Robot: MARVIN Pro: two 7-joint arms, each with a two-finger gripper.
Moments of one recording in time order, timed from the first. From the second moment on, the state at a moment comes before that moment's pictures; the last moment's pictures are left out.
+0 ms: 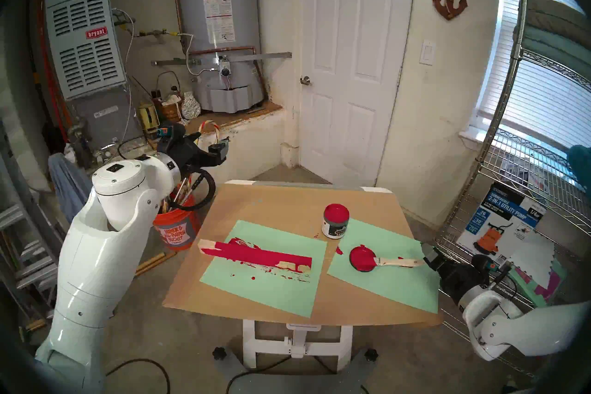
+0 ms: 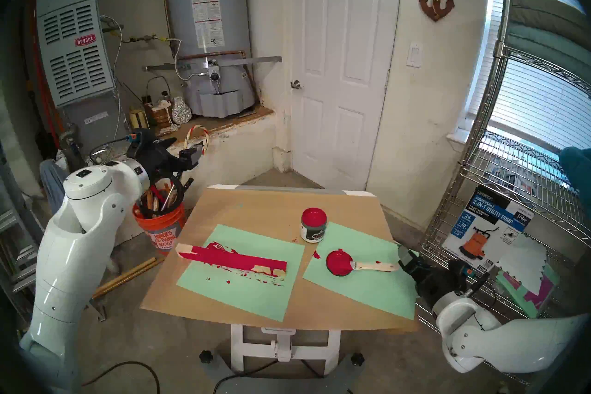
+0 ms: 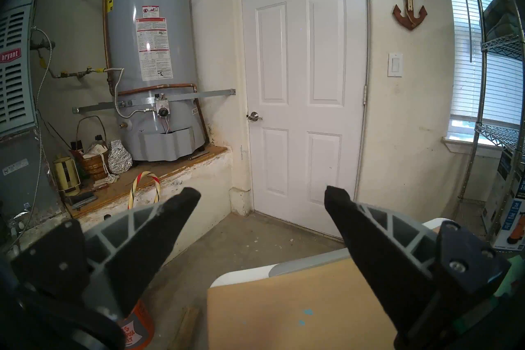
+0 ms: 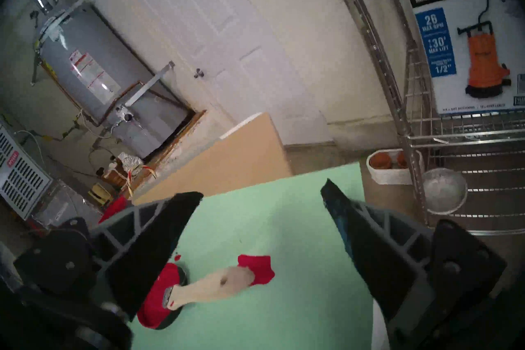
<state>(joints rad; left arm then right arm) 1.46 -1.04 -1.59 -1.98 -0.56 0.55 -0.05 -2.11 -0.17 1.17 -2.02 1.73 -0.76 -0.14</state>
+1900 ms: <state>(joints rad) 1.46 -1.03 -1.58 -1.97 -0.58 0.55 -0.05 -1.82 -0.18 1.34 -2.36 1.29 -0.27 -0.35</state>
